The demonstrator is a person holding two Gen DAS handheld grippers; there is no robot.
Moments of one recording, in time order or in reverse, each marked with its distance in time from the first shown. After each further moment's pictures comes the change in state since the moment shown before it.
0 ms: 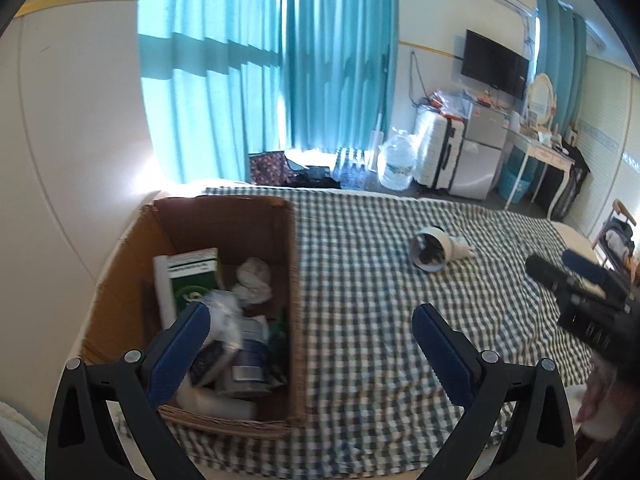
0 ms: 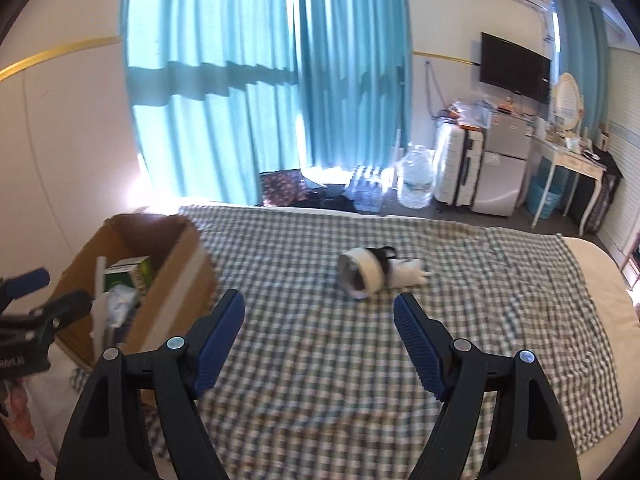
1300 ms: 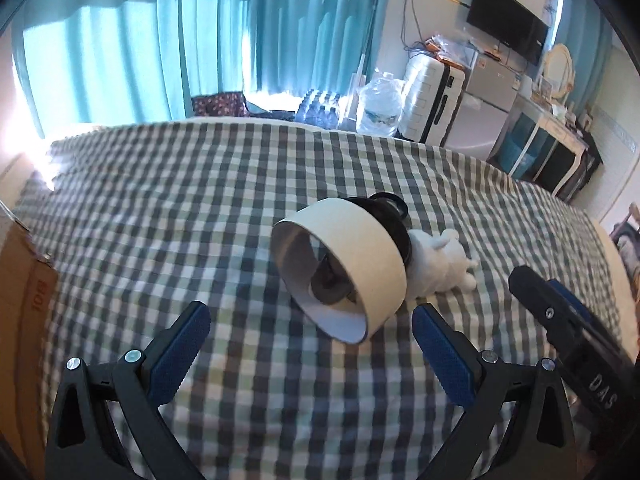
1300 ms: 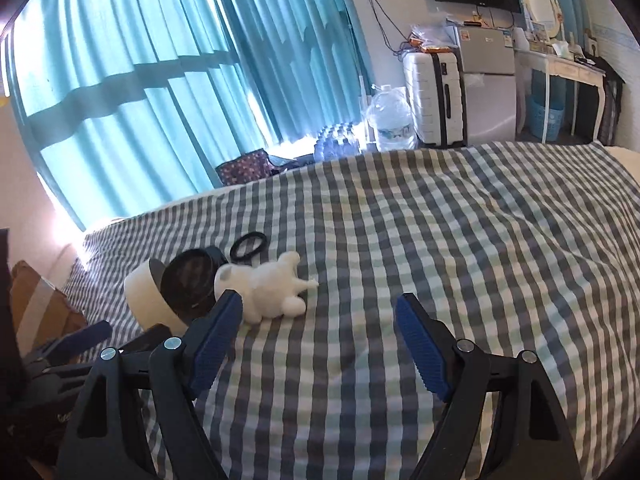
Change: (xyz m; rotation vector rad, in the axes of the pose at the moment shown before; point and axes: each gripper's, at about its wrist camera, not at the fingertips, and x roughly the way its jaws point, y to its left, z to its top) left arm 0.292 -0.185 0.031 -0.091 0.187 -0.057; right arm 0.231 -0.203 -0.021 0.230 0.086 0.061
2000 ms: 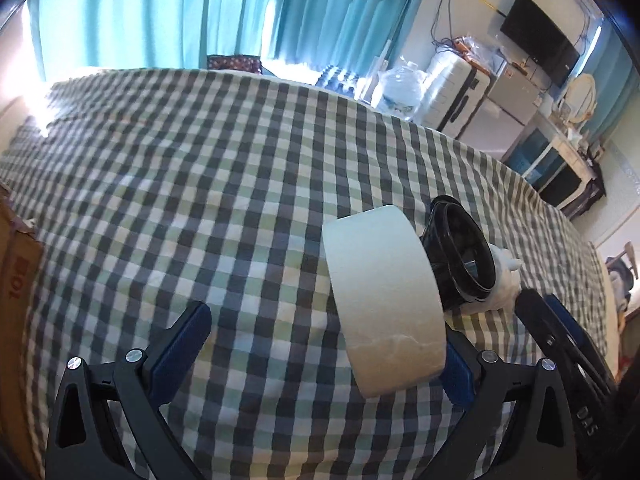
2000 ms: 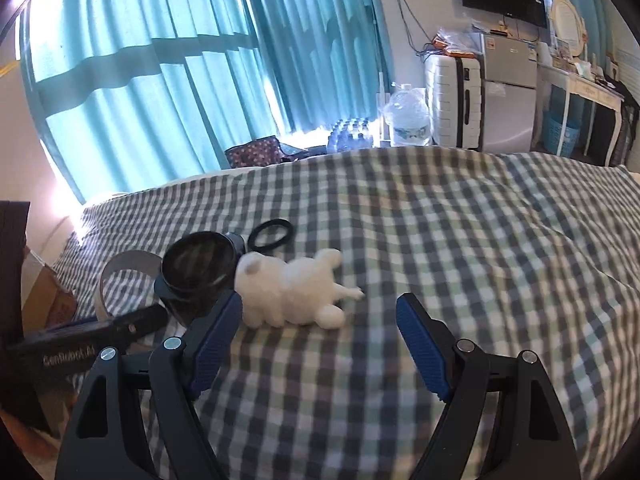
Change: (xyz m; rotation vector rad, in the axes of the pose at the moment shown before) left arm 0.024 0.068 0.002 -0.119 0.087 -0.055; right arm 0.038 0.031 -0.001 -0.084 0.035 0.011
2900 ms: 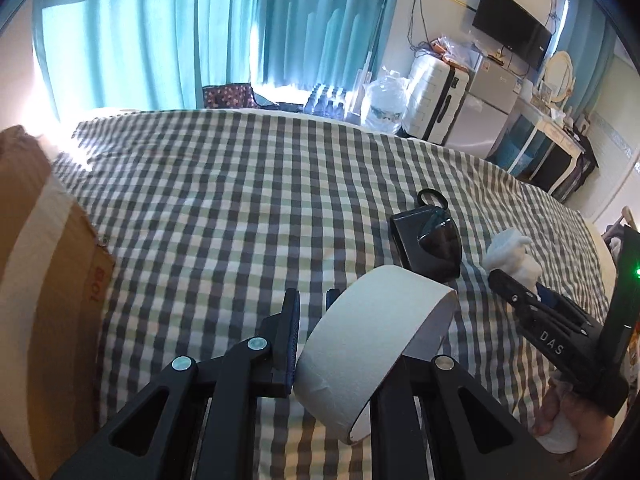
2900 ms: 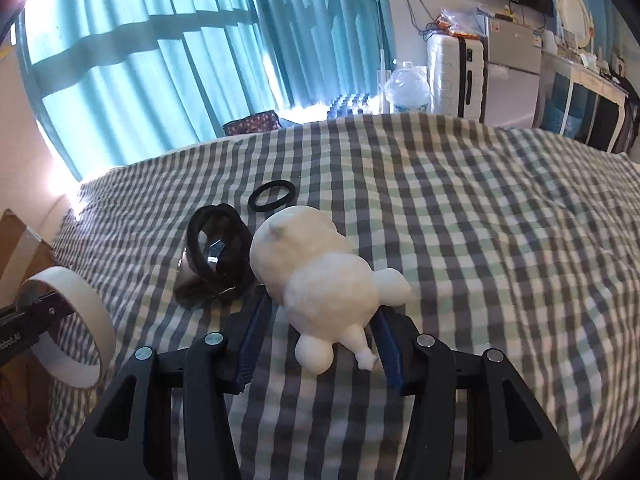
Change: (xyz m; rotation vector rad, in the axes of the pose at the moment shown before) left arm -0.080 0.022 -0.018 0.126 -0.070 0.039; right arm -0.018 0.002 -0.021 -0.018 0.086 -0.022
